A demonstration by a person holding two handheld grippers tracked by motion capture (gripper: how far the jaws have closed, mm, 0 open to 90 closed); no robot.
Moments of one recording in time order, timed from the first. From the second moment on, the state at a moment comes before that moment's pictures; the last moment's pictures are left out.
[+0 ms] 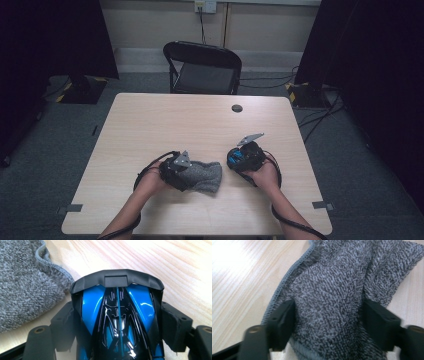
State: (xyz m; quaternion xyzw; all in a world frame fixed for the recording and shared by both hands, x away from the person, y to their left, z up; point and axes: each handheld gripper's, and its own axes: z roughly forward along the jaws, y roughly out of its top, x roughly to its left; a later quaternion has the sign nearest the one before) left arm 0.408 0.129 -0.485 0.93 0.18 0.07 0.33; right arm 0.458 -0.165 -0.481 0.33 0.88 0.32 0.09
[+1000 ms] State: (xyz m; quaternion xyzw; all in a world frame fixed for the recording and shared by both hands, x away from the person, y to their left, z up) left arm 0.456 0.121 -0.417 0.82 0.40 0.11 0.38; right arm 0.439 -0.161 -0.437 0.30 0.86 0.41 0.07
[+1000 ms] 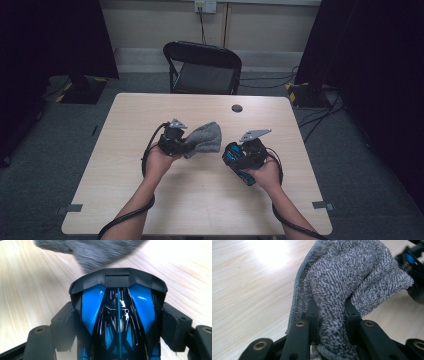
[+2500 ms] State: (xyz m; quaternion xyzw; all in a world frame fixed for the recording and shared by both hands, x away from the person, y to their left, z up) left arm 0.410 0.119 -0.420 0.86 0.32 0.04 0.40; right arm 0.449 -0.168 -0.442 0.34 0.84 0.40 0.11
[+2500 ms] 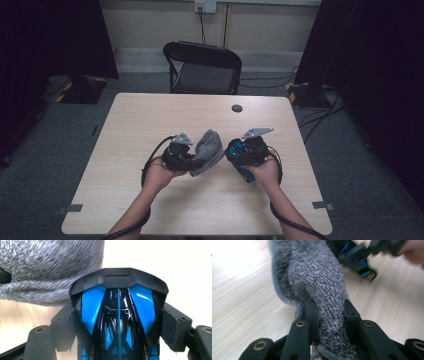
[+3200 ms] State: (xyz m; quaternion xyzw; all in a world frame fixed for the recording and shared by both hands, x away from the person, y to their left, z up) left arm 0.469 0.103 -0.388 0.80 0.41 0.12 0.41; right arm 0.436 -0.151 -0.429 0.30 0.85 0.42 0.09
